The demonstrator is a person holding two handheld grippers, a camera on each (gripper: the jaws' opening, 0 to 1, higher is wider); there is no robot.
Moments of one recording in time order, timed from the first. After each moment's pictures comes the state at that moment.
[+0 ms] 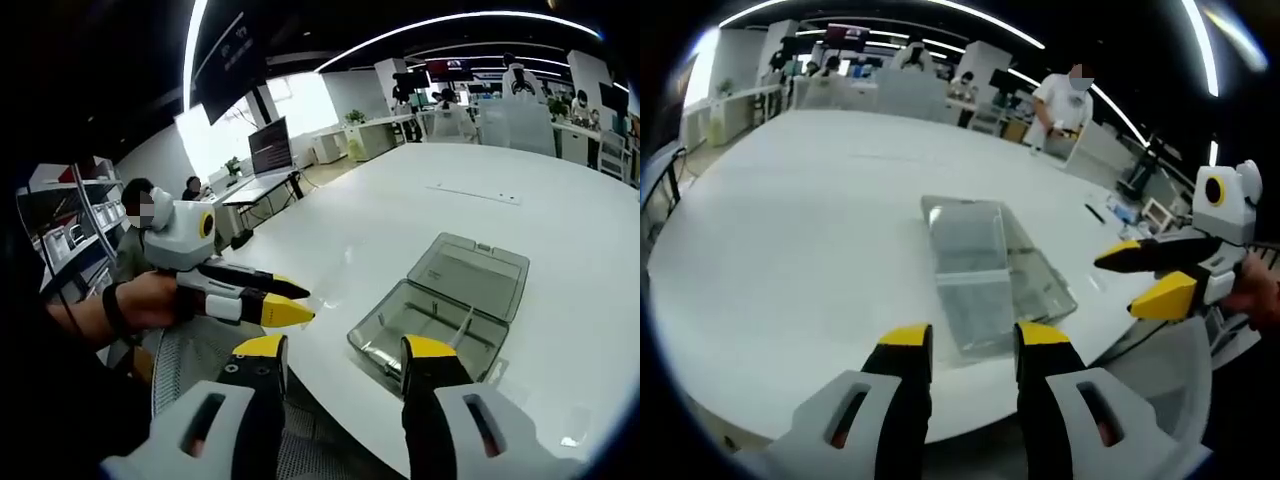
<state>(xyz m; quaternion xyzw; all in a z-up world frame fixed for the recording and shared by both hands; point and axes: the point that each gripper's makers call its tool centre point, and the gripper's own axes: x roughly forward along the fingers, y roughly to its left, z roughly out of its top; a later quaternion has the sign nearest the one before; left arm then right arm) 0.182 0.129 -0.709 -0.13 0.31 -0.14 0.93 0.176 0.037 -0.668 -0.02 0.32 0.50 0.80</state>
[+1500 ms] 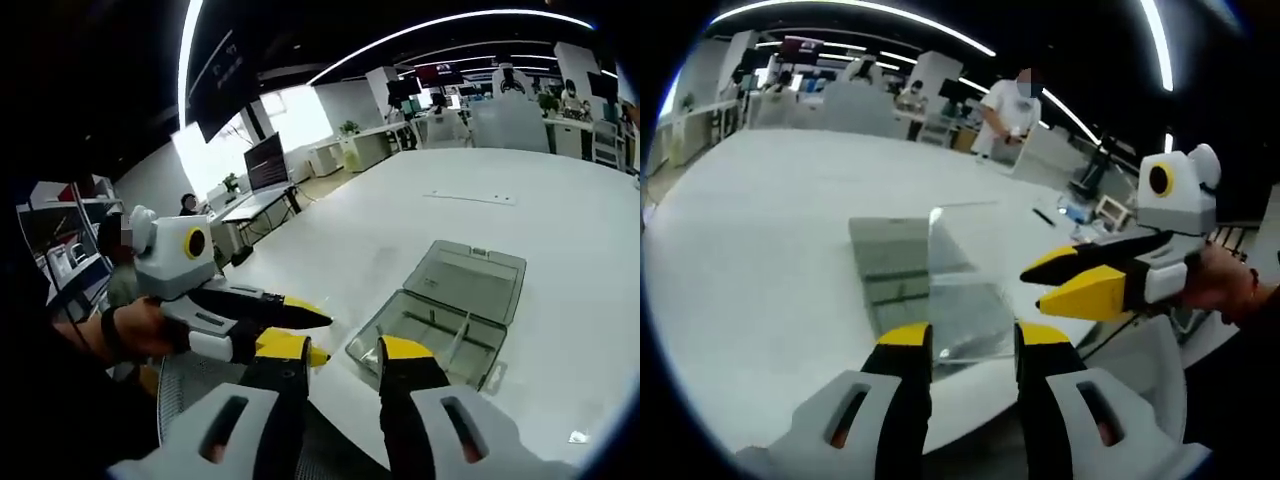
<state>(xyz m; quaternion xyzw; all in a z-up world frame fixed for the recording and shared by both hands) 0.188 0.067 -0.685 -0.13 0.27 -0.24 0.92 0.188 0.034 -0.662 0.01 0.31 0.50 0.81</state>
